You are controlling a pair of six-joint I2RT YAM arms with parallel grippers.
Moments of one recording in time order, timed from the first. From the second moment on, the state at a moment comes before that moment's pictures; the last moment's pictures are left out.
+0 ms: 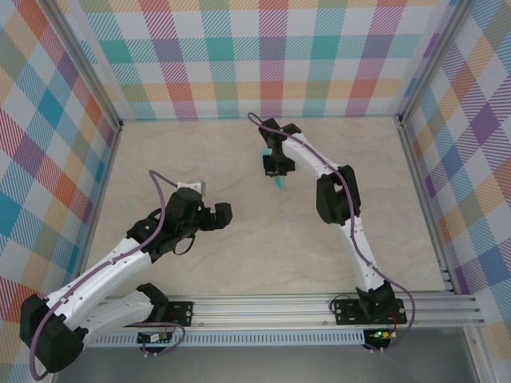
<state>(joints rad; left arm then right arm) -0.64 0.94 0.75 -0.54 -0.15 -0.61 0.53 2.53 2.32 -1.18 0.05 0.40</state>
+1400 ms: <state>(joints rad) -0.63 1.00 0.76 -0.54 -0.17 -0.61 0.62 2.27 2.07 -1.09 0.15 0.52</state>
